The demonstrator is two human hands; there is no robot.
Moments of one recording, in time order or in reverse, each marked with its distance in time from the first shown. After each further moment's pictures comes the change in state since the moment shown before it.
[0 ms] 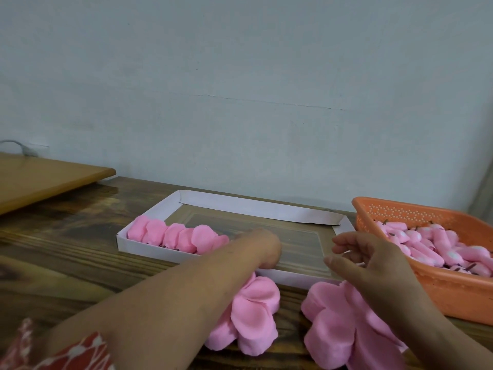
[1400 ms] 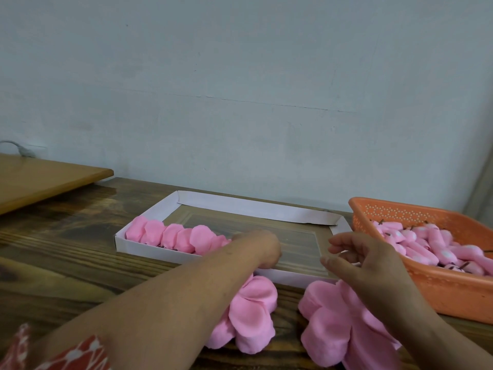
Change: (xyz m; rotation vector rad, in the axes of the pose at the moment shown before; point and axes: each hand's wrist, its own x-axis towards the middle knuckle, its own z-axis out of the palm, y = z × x) left_hand -0.009 0.004 -0.004 -0.003 -0.002 0.009; right_hand -0.001 0.001 0.001 -0.007 0.003 0.012
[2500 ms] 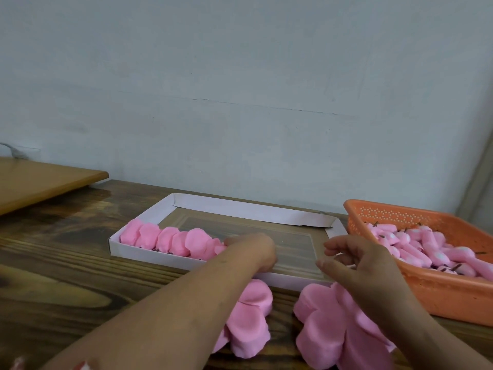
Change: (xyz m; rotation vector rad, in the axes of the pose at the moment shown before) left_hand -0.013 0.006 -0.008 -0.110 -0.049 -0.128; right_hand 0.000 -0.002 -0.001 0.029 0.009 0.023
